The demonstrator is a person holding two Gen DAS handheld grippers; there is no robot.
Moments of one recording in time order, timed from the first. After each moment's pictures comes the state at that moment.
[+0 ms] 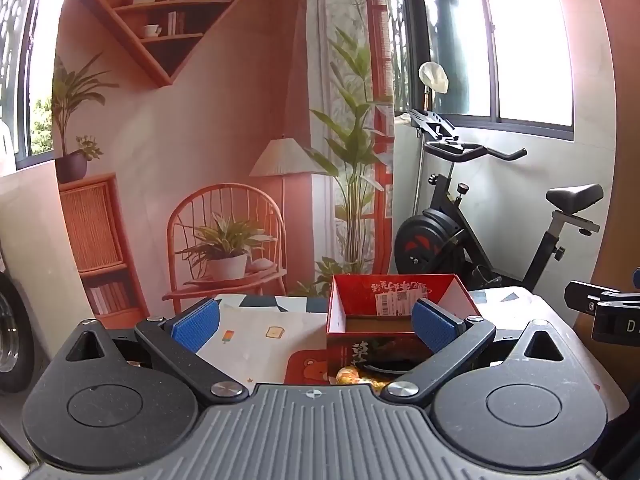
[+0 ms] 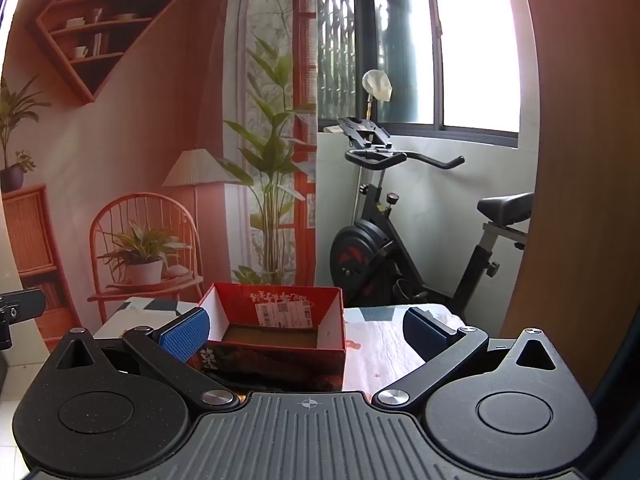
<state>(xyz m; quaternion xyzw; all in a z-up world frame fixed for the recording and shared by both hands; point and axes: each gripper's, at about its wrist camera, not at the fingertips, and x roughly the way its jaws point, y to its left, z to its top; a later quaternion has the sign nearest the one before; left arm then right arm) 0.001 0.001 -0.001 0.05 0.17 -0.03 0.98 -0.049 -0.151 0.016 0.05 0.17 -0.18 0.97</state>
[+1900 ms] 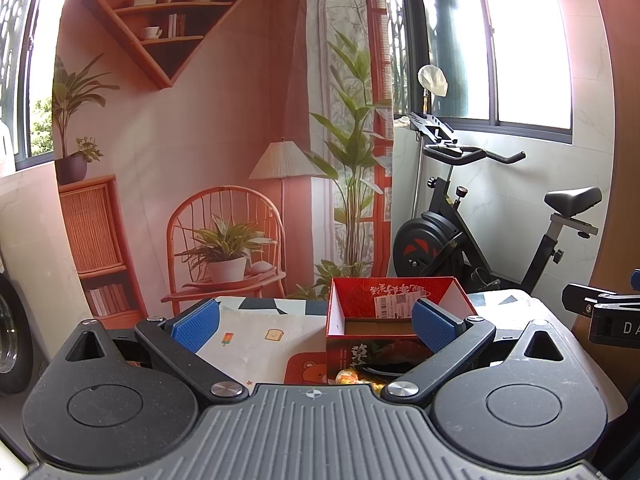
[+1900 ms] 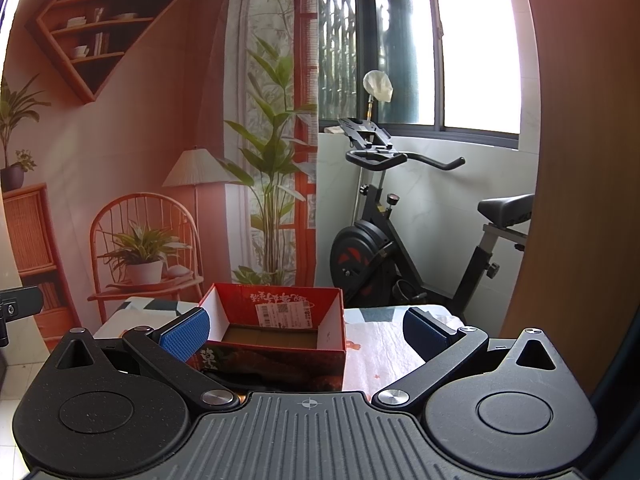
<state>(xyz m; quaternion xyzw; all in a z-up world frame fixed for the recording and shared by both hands) 0.002 -0.001 0.000 0.05 0.17 -0.02 0.98 -0.049 -0.151 0.015 0.04 0.17 -0.18 0.97</state>
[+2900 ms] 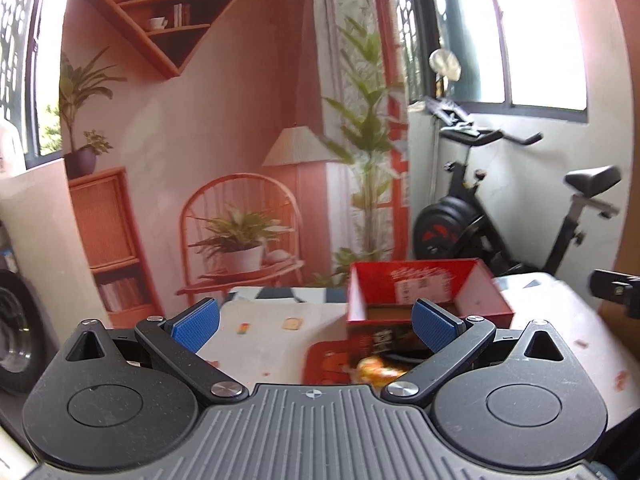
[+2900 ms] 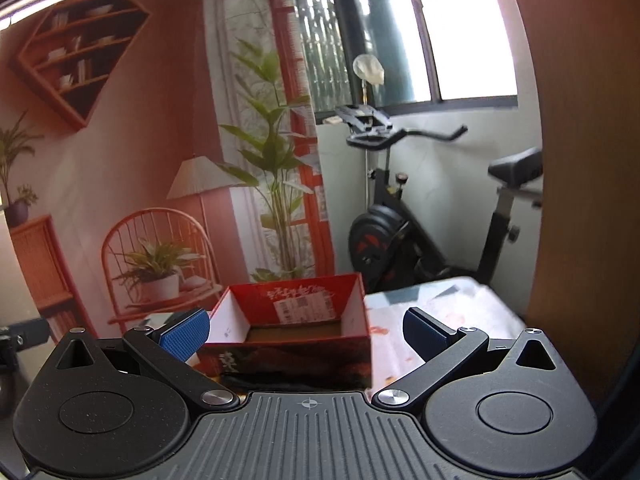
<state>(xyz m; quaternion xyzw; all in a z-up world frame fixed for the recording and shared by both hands) 0.021 0.000 -0.031 0.07 0.18 0.01 0.98 -0.037 -0.174 -0.031 0.13 0.15 -0.16 0.97</state>
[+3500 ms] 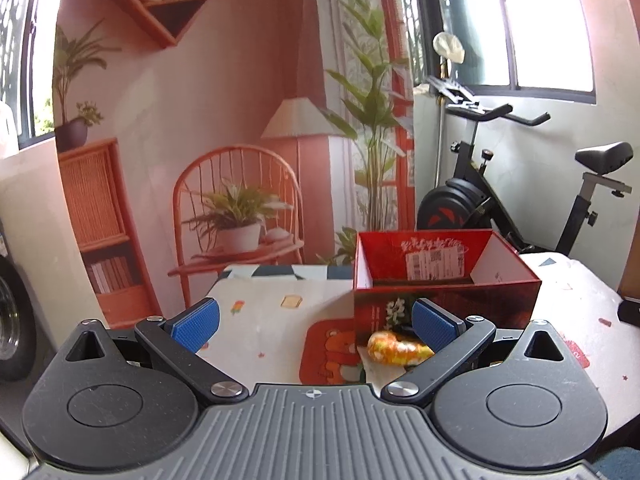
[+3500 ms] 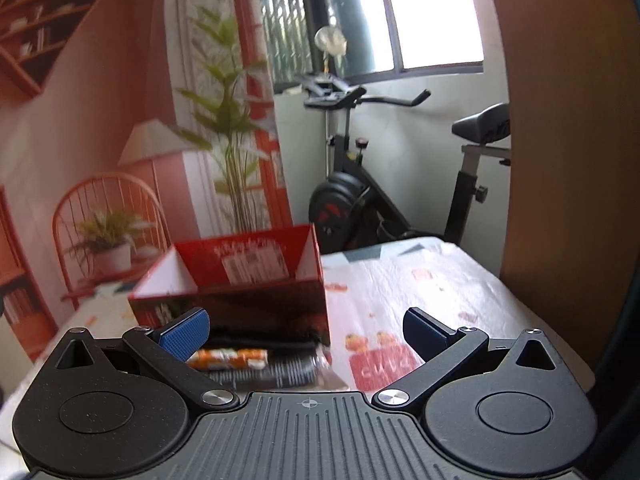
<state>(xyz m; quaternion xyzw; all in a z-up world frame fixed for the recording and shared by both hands) 0.057 0.009 -0.095 0.06 0.19 0.01 0.98 -0.023 -0.199 -0.131 0.12 0.18 -0.22 0.95</state>
